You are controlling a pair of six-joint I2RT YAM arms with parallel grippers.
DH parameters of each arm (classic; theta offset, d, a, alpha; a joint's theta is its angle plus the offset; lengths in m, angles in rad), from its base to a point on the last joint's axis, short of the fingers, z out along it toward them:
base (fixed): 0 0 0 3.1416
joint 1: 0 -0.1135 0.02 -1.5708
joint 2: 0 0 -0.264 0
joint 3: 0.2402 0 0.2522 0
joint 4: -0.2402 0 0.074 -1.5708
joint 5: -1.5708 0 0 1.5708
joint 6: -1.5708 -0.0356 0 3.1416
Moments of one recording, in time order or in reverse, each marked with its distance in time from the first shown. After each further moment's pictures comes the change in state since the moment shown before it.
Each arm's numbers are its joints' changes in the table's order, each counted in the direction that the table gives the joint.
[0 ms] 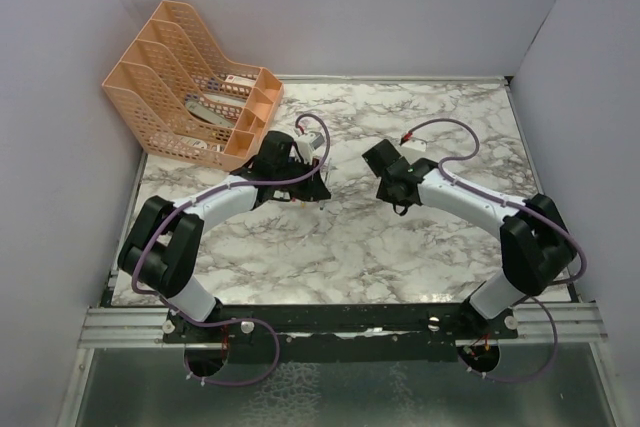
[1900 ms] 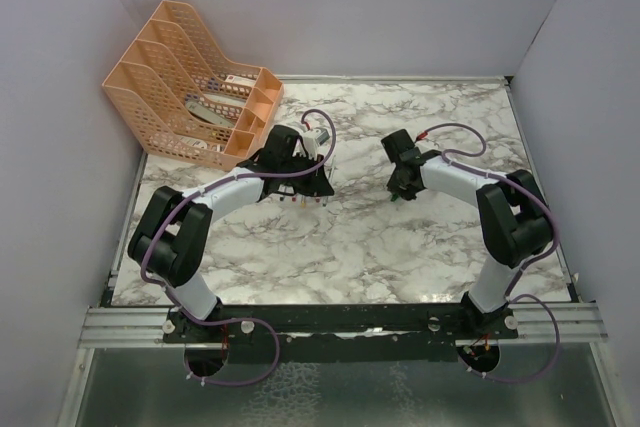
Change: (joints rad) left arm 0.001 -0.077 0.082 -0.039 -0.011 -0.028; right arm 0.212 -0.224 -0.002 0.116 0.177 -0.043
